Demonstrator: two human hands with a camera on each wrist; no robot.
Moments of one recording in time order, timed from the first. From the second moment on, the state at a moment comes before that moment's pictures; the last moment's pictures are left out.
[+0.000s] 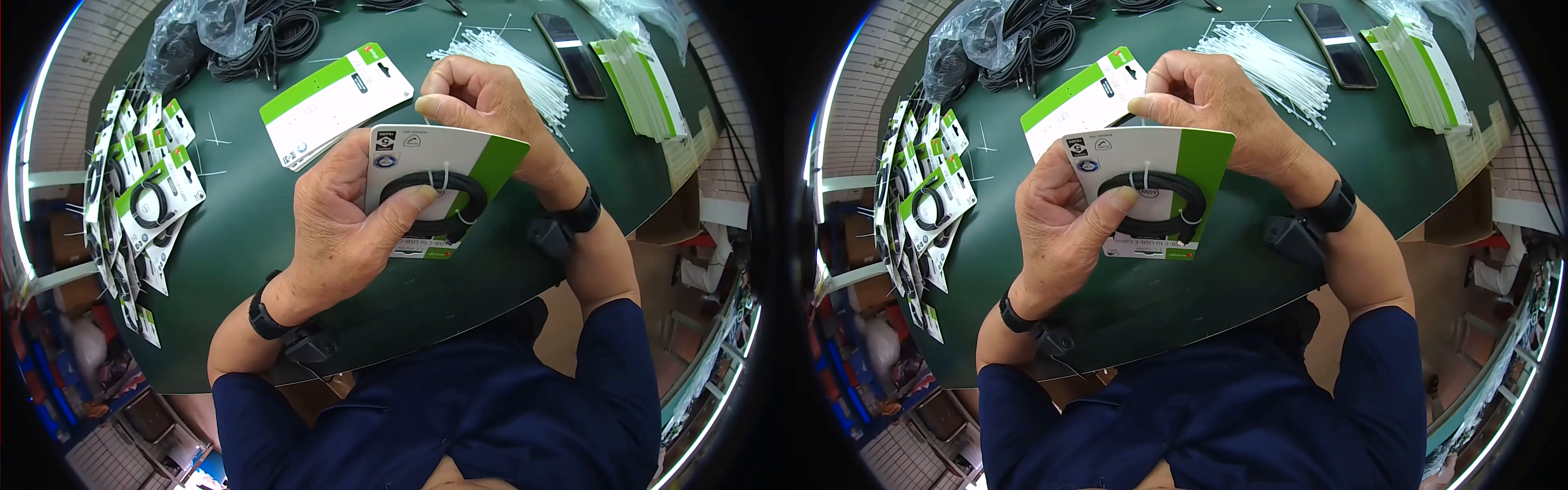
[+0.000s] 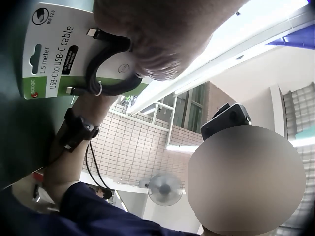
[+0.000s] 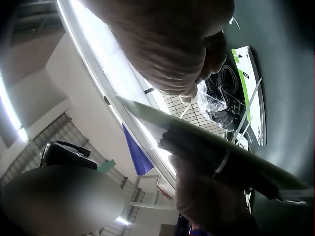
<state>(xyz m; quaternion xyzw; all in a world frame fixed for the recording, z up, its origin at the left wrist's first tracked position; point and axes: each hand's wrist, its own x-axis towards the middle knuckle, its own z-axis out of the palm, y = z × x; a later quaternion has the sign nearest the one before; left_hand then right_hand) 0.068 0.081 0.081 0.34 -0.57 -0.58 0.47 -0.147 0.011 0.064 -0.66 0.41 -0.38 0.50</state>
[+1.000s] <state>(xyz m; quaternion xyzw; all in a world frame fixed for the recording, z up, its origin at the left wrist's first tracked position) 0.077 0.058 0.078 0.37 -0.46 -0.57 0.57 -0.151 0.019 0.076 -0.59 0.40 -0.54 0.45</state>
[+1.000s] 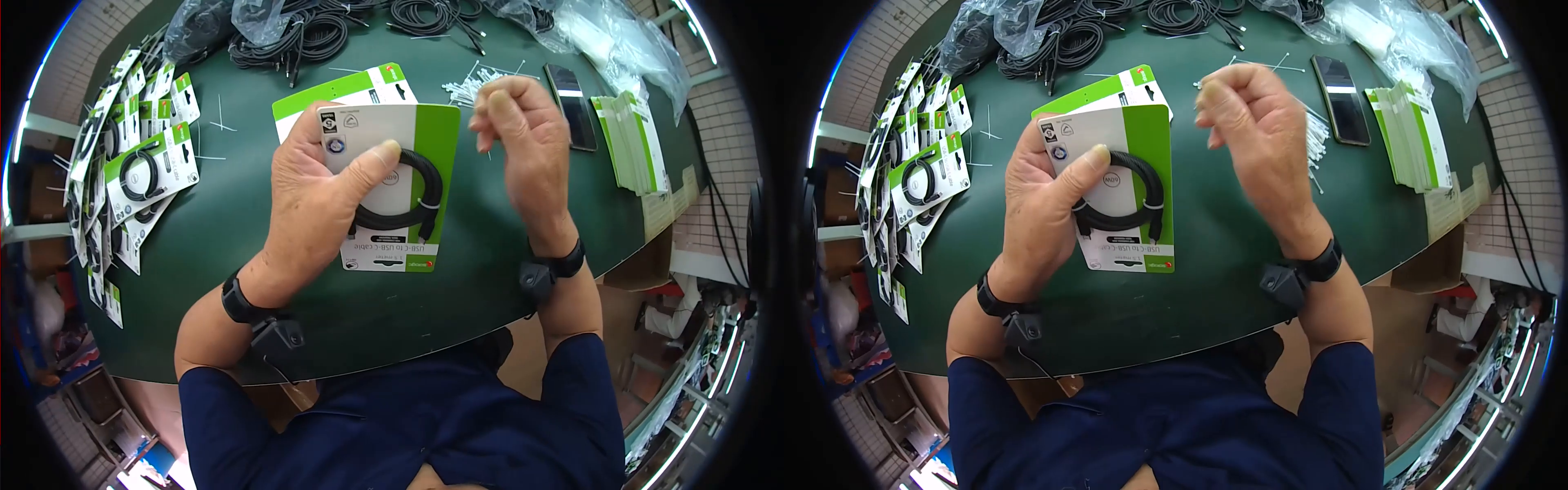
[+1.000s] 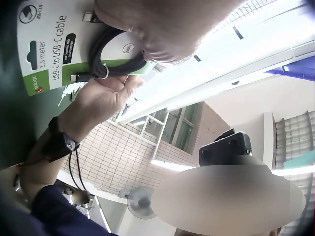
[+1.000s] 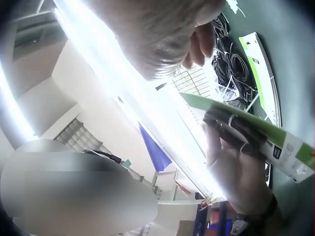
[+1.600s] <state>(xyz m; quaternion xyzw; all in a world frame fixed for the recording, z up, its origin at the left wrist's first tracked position) 0.086 0.047 0.065 0.28 -0.33 -0.73 0.52 -0.135 0.025 0.066 -0.63 0.30 -0.36 0.62</state>
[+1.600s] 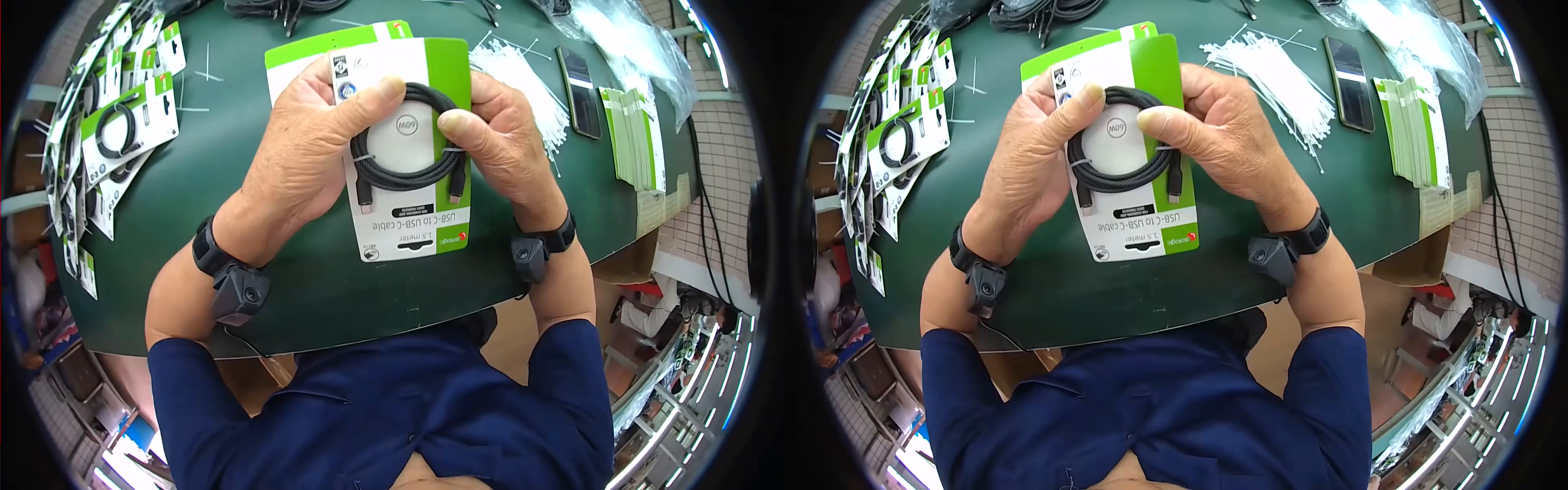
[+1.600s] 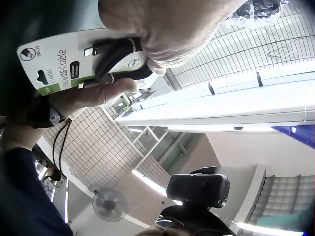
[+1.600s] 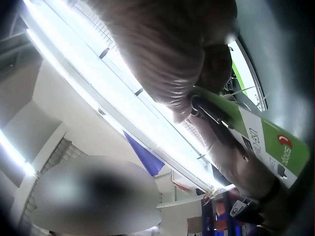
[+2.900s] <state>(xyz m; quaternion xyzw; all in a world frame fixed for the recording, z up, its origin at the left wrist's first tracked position) 0.079 0.056 0.079 0.27 -0.83 -0.02 0.49 -0.122 0.039 0.067 -0.56 0.38 -0.55 0.49</state>
